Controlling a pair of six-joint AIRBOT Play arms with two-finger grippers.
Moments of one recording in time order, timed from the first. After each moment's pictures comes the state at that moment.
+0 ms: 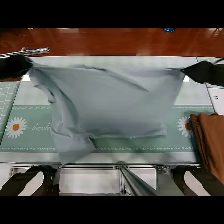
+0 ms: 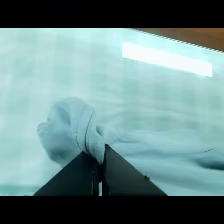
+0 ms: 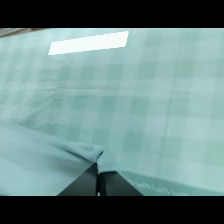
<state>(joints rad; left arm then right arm) 0.12 -0.98 1.11 1.18 -0.86 -1.54 -0.20 -0.98 1.09 -0.76 1.09 1.23</state>
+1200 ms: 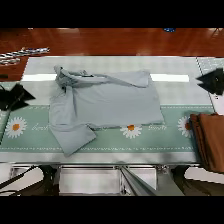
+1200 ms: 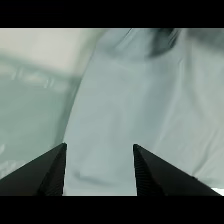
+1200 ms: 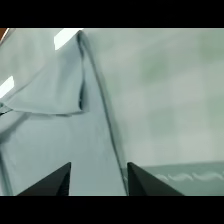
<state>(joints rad) 0.55 -1.22 1.01 1.09 -1.33 -1.41 -0.70 -1.41 1.19 -0.69 1.34 1.17</state>
